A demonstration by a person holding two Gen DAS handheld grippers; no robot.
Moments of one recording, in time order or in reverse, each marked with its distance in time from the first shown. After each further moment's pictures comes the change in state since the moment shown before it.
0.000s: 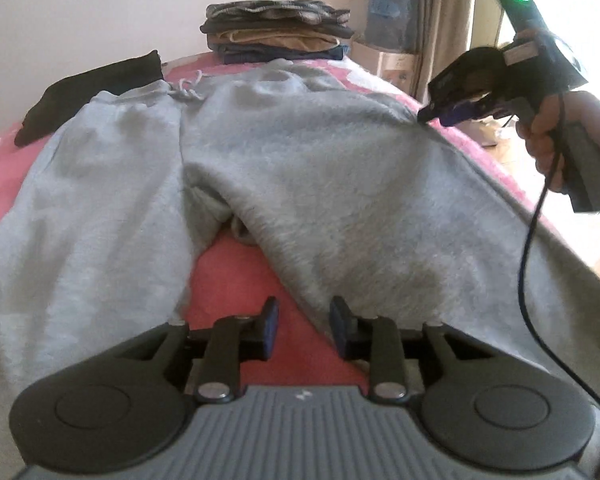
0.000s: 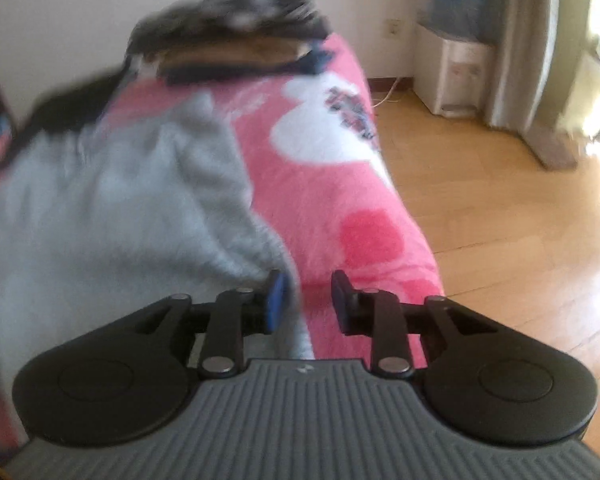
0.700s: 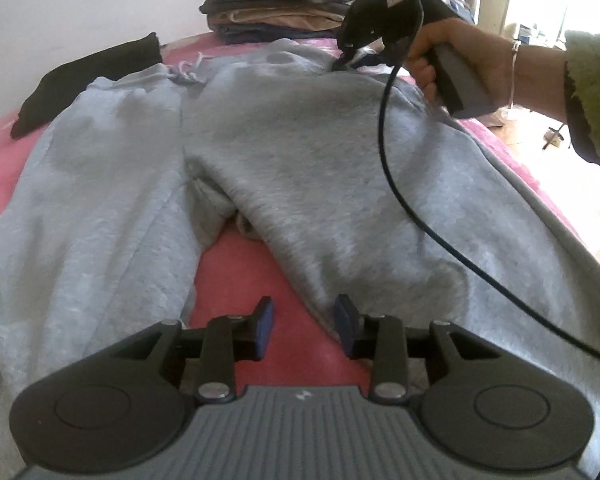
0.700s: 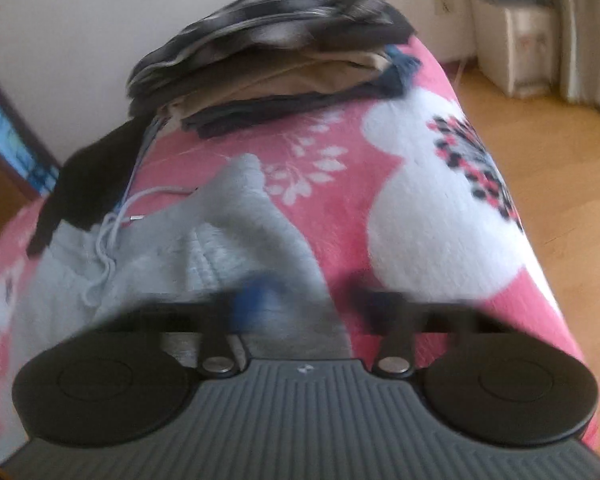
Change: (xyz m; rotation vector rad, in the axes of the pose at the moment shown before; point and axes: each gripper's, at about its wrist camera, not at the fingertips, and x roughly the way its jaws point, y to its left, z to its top) left arm 0.020 -0.004 0.012 -0.045 0.094 0.017; right arm 0.111 0.044 0.075 0.043 0.037 0.221
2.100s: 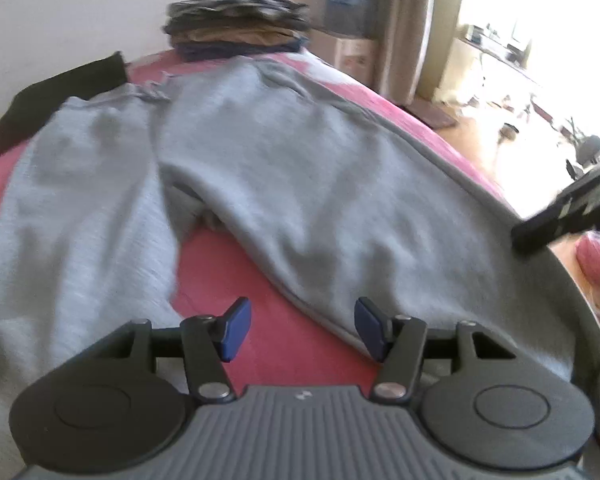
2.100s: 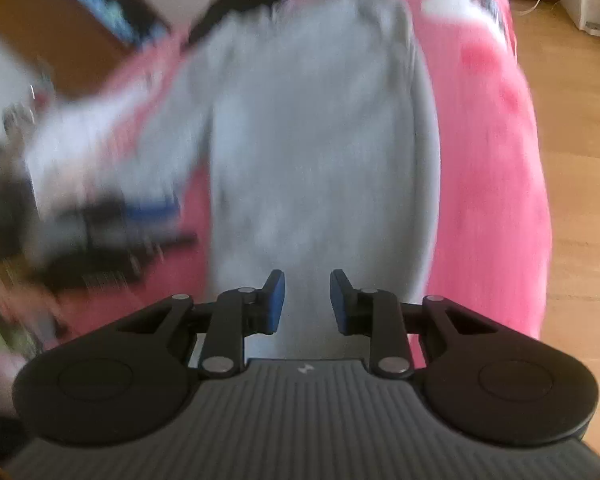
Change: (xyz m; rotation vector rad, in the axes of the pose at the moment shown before) left arm -0.035 -0.005 -0.025 0.095 -0.025 -0.129; right arm -0.242 -0.026 -0.185 -0.192 0.383 0.212
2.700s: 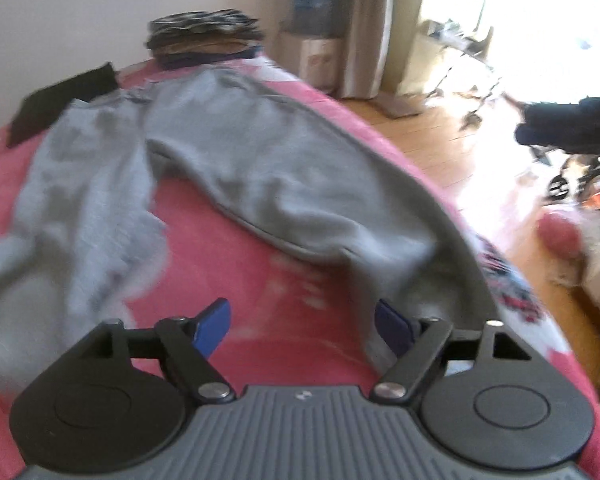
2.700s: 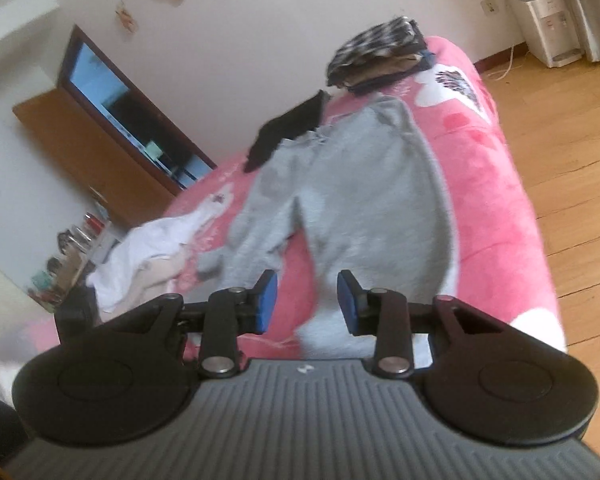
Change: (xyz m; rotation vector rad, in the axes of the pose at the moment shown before) left arm -0.130 -0.067 -0.088 -0.006 -0.036 -0.086; right arm -0.142 0.045 -0.120 0.193 -0.439 0.177
